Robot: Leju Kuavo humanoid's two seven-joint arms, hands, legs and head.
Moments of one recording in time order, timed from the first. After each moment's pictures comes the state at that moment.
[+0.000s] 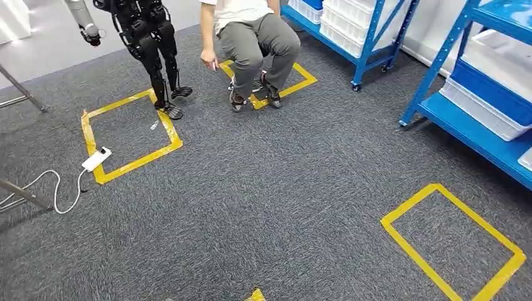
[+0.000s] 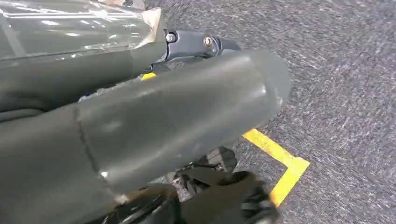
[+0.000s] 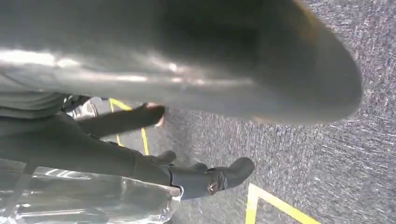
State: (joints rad) left arm -0.11 -0.16 0.61 -0.20 -0.87 0.19 -0.39; right arm -0.15 -0.05 -0.16 -0.22 1.25 -0.26 0.18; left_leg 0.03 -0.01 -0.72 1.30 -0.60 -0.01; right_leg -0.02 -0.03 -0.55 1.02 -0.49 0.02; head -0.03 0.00
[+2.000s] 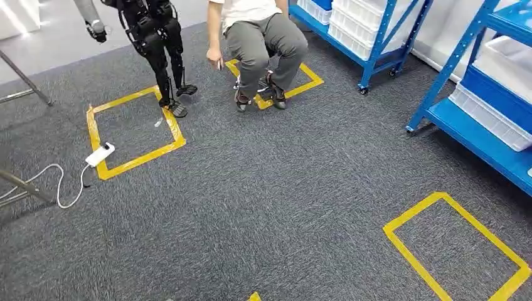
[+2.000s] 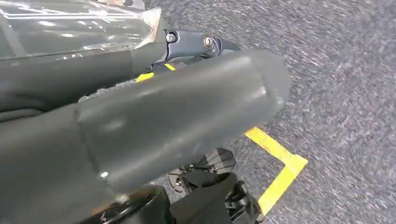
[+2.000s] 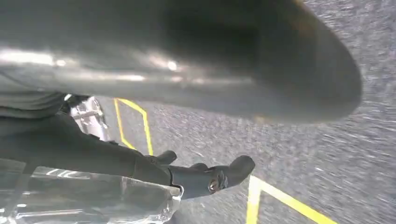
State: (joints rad) left arm -0.11 -0.16 0.60 -0.21 -0.88 0.19 -0.39; right arm -0.16 -0.04 -0.20 -0.22 1.26 -0.27 0.21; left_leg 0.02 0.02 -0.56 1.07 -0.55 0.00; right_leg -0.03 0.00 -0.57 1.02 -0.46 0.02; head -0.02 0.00
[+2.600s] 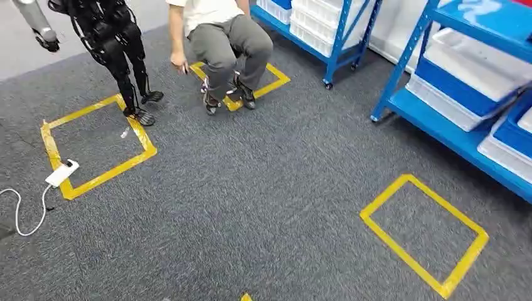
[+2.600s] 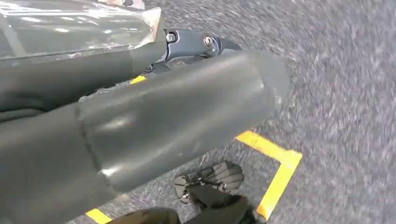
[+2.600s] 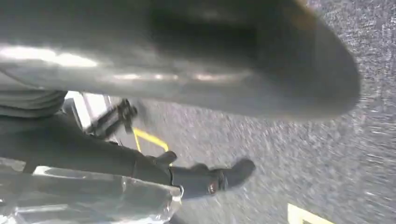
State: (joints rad) left arm -0.10 -0.16 0.60 -0.21 -0.88 0.19 -0.38; right arm -0.16 -0.04 -0.21 -0.22 1.26 -0.26 0.21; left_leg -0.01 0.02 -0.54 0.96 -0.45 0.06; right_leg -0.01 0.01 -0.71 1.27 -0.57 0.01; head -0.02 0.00
